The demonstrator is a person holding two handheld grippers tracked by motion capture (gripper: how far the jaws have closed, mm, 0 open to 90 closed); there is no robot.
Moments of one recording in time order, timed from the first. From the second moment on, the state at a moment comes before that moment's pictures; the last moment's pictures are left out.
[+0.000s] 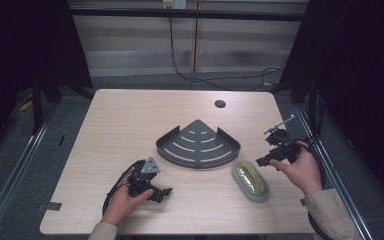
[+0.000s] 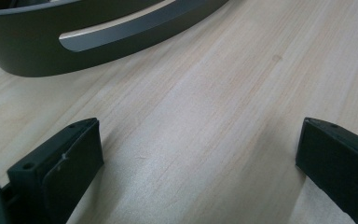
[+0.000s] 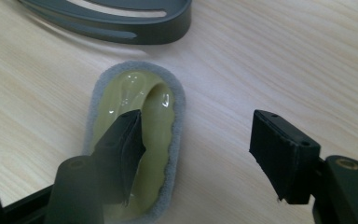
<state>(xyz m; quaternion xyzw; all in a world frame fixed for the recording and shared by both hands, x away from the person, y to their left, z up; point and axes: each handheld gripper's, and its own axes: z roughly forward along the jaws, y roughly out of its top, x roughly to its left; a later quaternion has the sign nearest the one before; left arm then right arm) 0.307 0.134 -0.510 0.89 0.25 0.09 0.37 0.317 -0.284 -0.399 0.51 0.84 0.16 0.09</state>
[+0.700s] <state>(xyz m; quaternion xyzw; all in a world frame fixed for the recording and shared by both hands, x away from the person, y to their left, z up) 0.307 0.134 -0.510 0.89 0.25 0.09 0.37 0.318 -0.256 -0.406 0.49 0.86 0.14 0.04</state>
